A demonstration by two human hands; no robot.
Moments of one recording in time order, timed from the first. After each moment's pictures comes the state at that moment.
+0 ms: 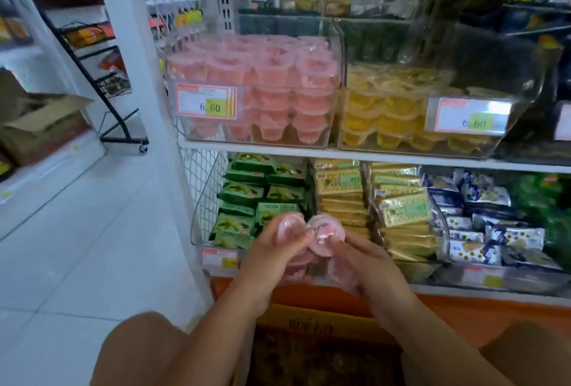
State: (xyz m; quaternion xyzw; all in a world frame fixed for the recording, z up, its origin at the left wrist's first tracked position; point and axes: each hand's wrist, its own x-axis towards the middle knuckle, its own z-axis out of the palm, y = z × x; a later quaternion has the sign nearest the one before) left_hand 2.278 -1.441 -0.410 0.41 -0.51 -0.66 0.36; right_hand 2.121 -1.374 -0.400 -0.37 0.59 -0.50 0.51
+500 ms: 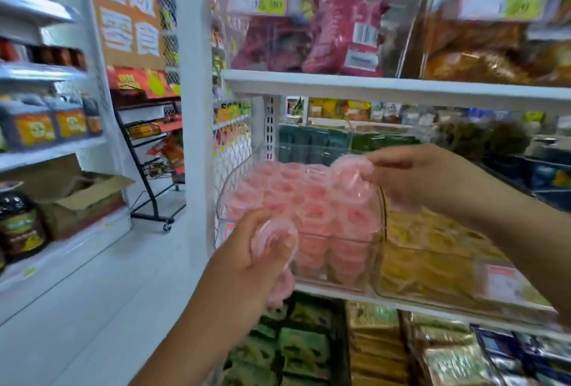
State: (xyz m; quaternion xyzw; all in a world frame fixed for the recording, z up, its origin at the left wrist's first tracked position) left_hand 2.338 -1.491 -0.223 0.38 -0.65 -0.45 0.48; right_hand 2.107 -1.485 -0.113 -0.67 0.63 -0.34 0.16
